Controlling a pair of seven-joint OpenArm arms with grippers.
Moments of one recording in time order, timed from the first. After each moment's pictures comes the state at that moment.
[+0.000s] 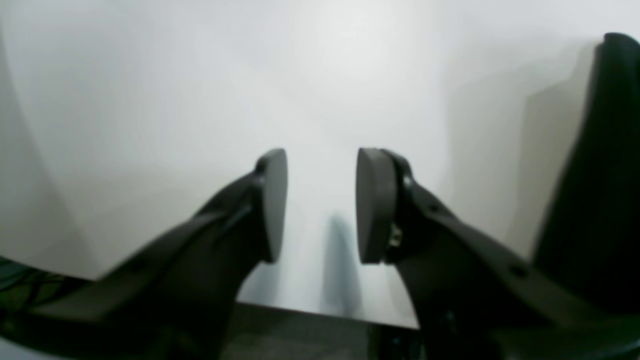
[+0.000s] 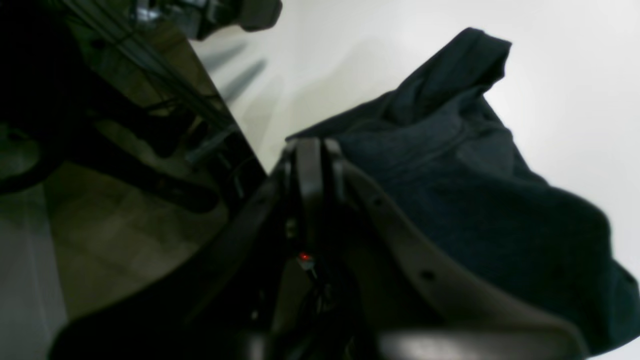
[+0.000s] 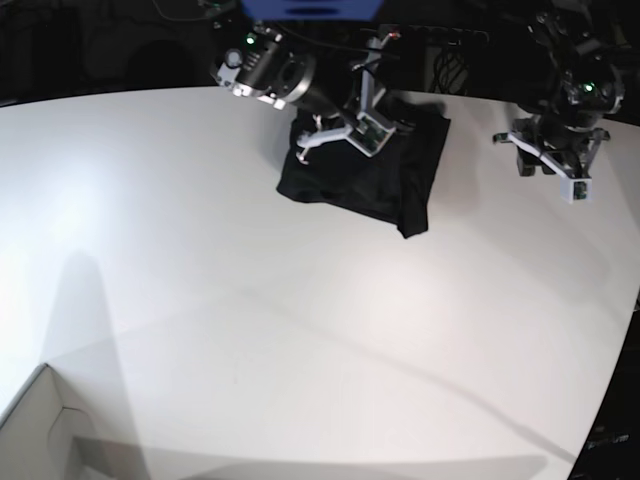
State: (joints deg) left arm 18.8 -4.9 -31.9 104.2 -14.1 -23.5 49.7; right arm -24.7 -8.4 -20.9 112.8 -1.5 39.6 -41.0
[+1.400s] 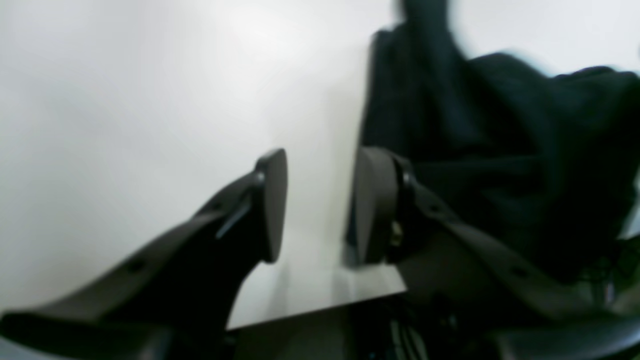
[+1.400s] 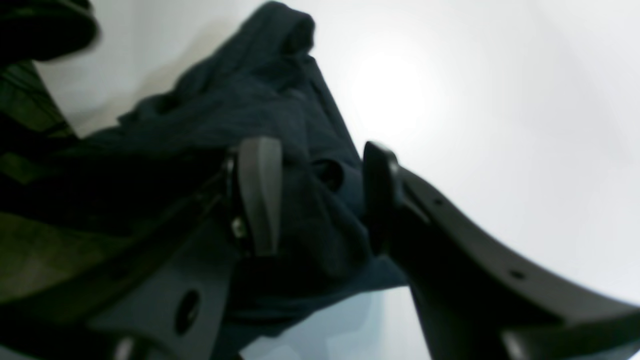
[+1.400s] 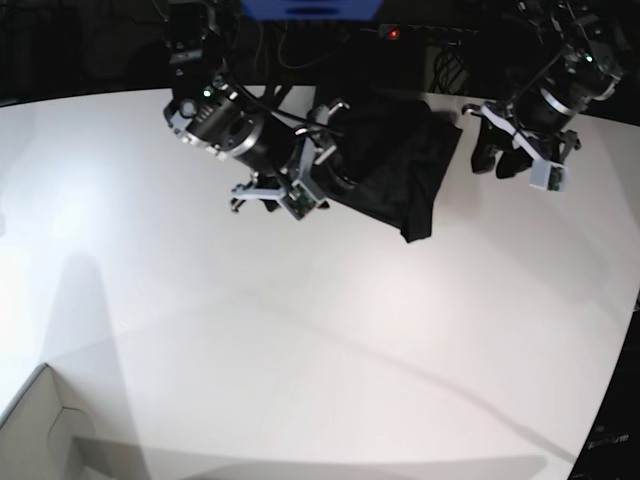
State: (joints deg) left arm 25.5 -3.9 -28.8 112.9 -29.5 -36.2 49.7; right arm -16.5 -8.6 -6.9 109.5 -1.5 39.6 -40.9
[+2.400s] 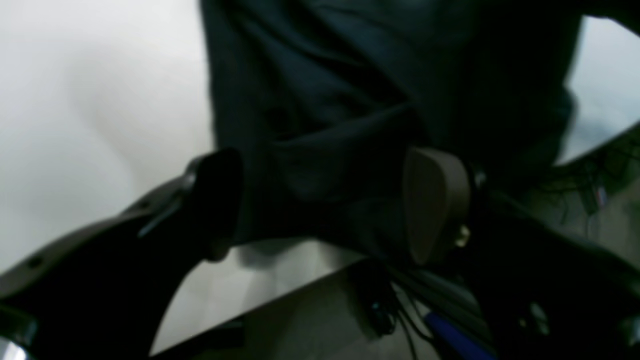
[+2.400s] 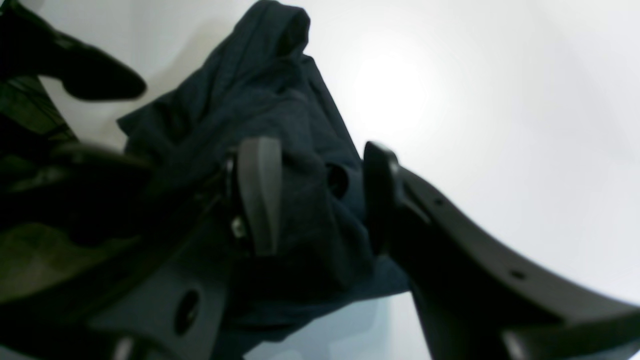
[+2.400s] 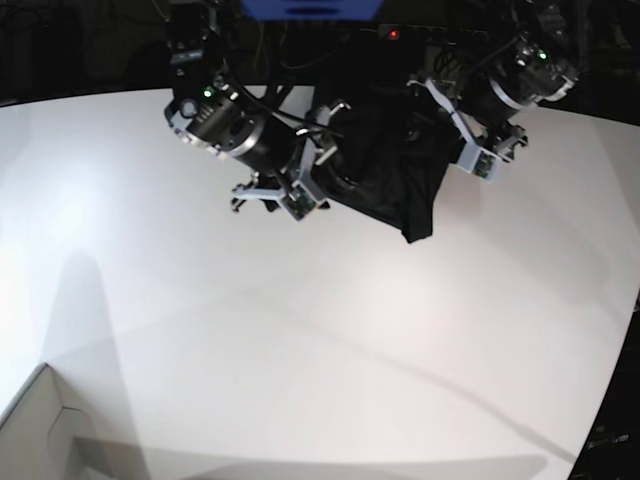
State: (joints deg) left arm 27.2 -4.1 -15.8 112.7 -21.4 -36.4 49.5; right arm -16.5 -8.6 -6.7 109.4 -1.4 39.6 -41.1
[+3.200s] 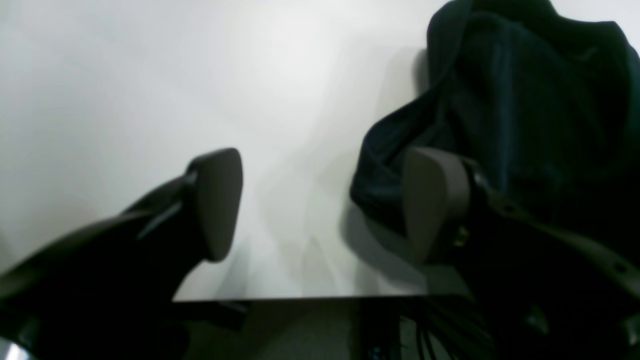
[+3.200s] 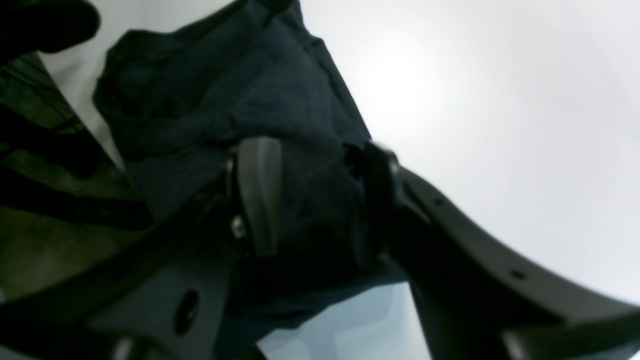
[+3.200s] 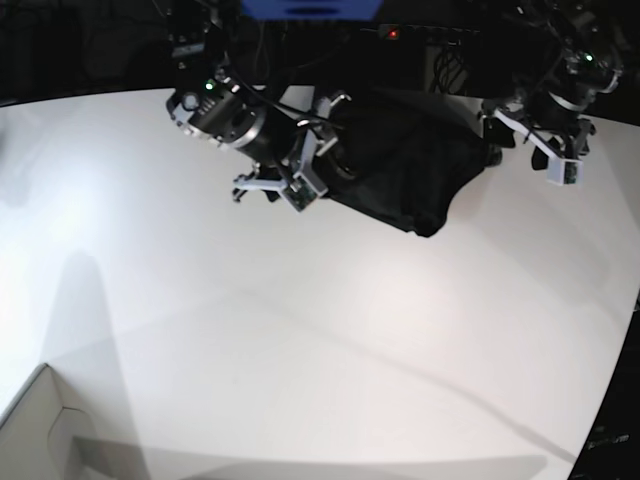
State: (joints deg) left arm 22.6 0.3 -36.6 109.5 -22.0 -36.4 49.8; right arm -18.0 -8.6 -6.7 109.4 -1.4 39.6 -41.3
